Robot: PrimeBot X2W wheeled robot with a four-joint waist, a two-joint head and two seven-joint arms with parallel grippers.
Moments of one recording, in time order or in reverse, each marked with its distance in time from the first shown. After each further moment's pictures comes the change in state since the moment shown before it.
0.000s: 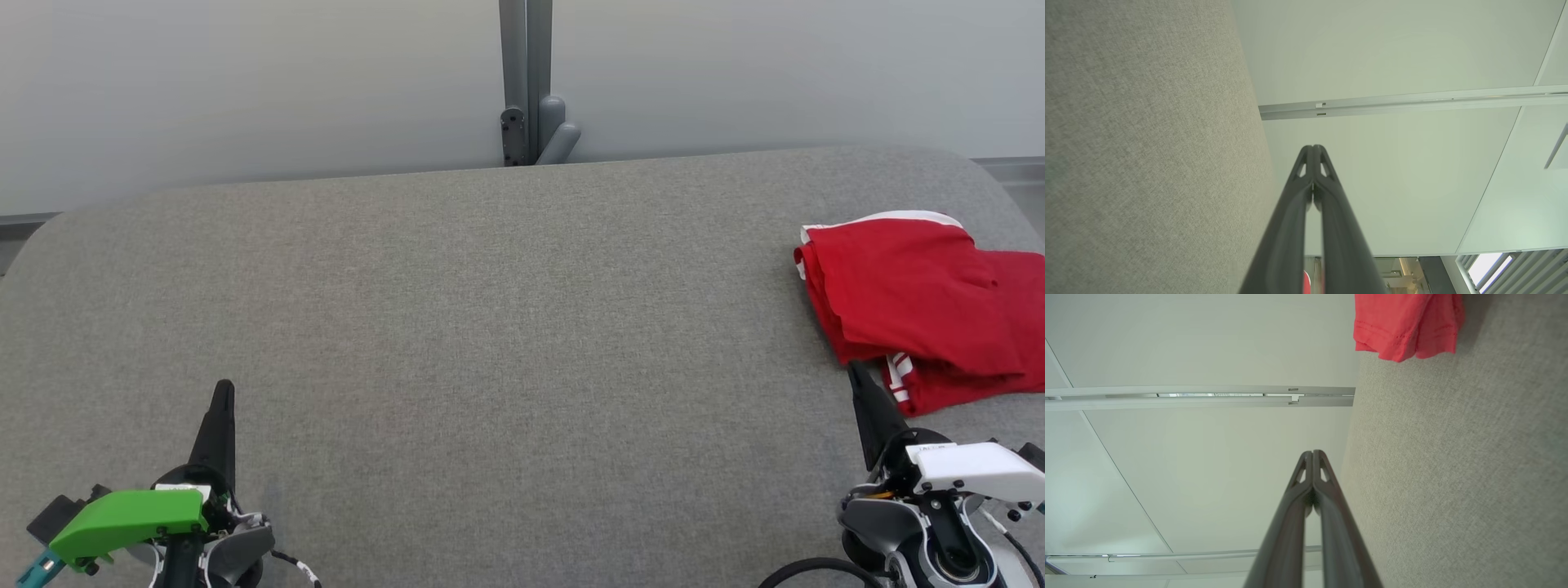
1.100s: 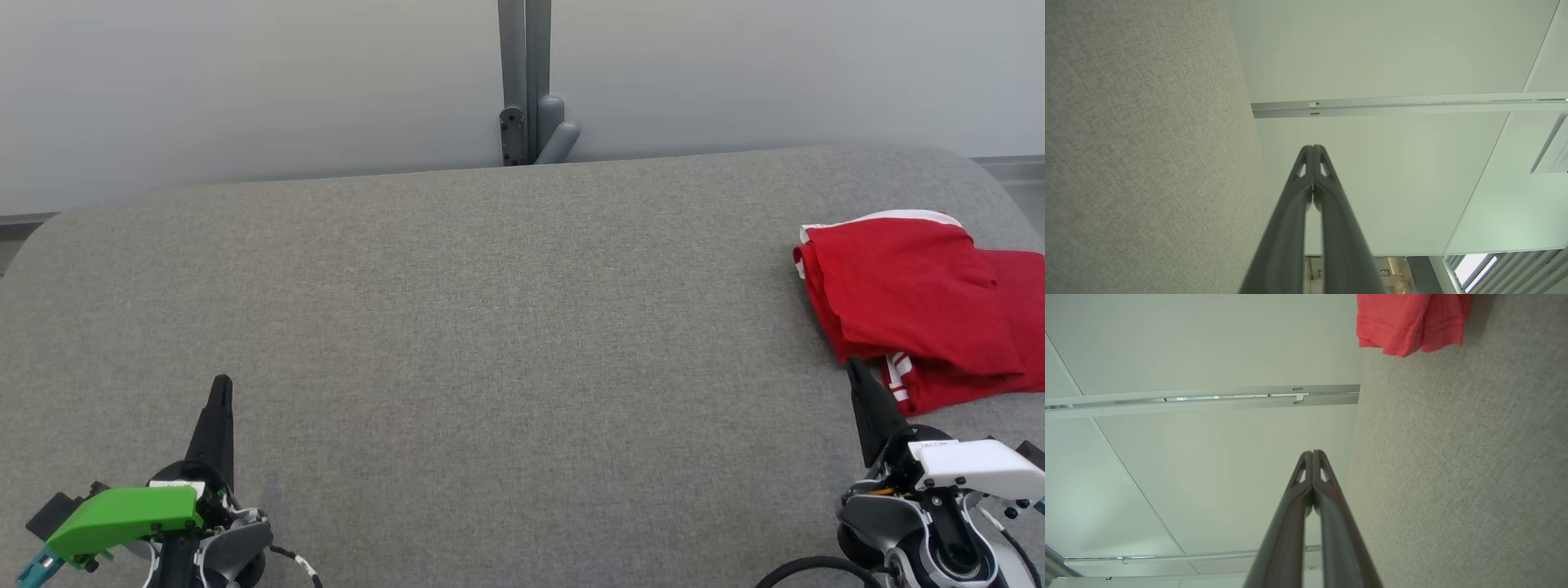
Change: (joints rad) left arm -0.008 0.000 0.006 -0.002 -0.040 -0.001 0.012; right arm -0.007 0.000 0.001 0.002 0.042 0.000 0.010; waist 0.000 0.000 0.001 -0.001
